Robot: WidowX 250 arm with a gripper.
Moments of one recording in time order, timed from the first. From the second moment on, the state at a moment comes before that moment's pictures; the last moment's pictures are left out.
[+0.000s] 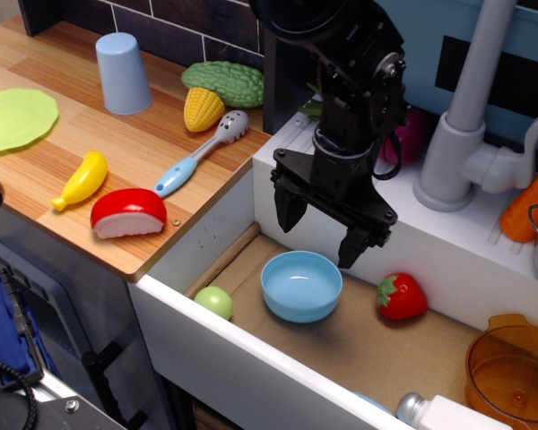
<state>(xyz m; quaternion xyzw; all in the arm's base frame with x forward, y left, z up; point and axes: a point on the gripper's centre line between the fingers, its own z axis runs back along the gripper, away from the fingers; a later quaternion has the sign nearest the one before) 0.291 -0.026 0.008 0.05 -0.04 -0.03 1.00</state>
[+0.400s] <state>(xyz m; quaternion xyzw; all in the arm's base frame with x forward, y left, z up) 0.285 -0.022 -0.017 0.05 -0.03 -0.02 1.00</state>
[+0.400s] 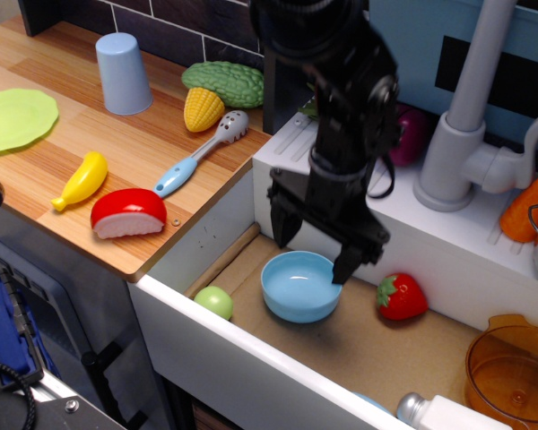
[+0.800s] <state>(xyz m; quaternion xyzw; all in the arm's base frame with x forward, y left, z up) 0.291 -0.012 -0.059 0.03 -0.06 -0.02 1.00</state>
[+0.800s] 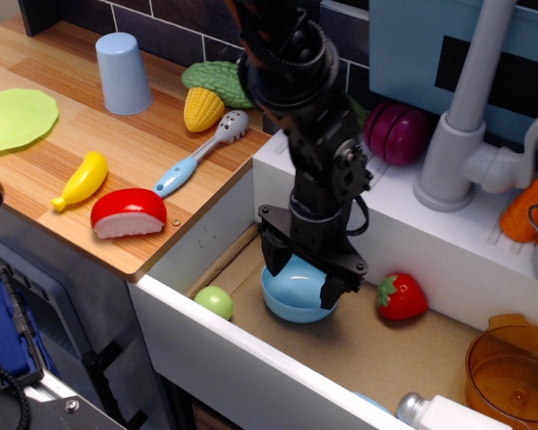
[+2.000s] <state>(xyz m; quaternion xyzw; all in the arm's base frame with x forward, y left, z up) 0.283 -0.024 -0.035 0.04 -0.05 -0.04 1.00</state>
